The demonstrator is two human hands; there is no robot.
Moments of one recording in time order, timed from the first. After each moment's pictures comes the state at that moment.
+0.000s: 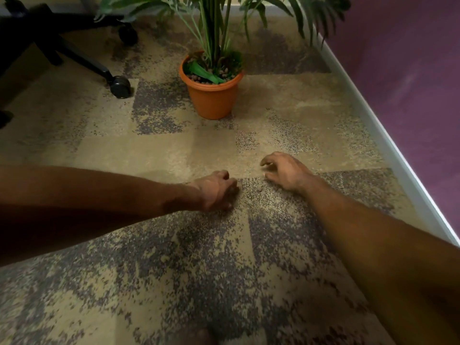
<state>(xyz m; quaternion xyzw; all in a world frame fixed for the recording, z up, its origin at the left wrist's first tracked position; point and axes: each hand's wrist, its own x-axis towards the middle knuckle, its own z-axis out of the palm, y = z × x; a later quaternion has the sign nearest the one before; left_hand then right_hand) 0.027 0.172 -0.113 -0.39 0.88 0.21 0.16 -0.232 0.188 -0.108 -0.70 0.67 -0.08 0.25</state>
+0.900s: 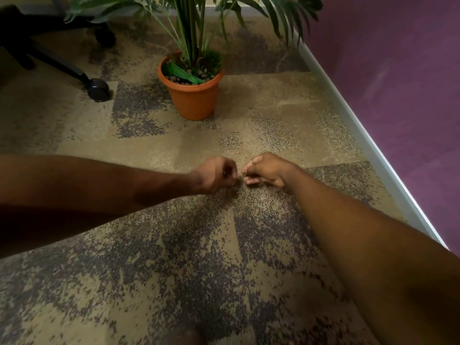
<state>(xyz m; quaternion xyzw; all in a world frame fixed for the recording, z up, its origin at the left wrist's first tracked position) -0.018 0.163 -0.084 -0.39 0.84 0.38 -0.04 -0.224 0.187 -0.088 -0.36 0.67 -0.24 0.60</state>
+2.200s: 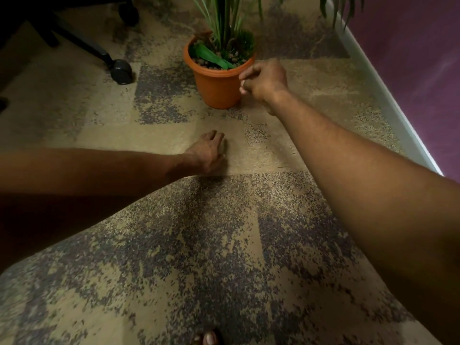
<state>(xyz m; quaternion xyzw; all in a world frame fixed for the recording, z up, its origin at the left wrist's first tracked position) 0.032 0.098 -0.108 -0.49 0.84 0.21 0.10 -0.154 0.046 -0.011 -0.49 0.71 -0.40 0.30</state>
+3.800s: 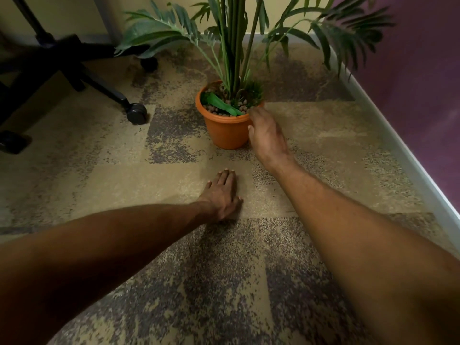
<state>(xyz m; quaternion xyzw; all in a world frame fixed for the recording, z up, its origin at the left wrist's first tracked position) 0.025 0.086 -0.142 -0.51 0.83 0.23 0.08 -0.145 0.031 -0.046 -0.68 0.66 -0.30 0.09</state>
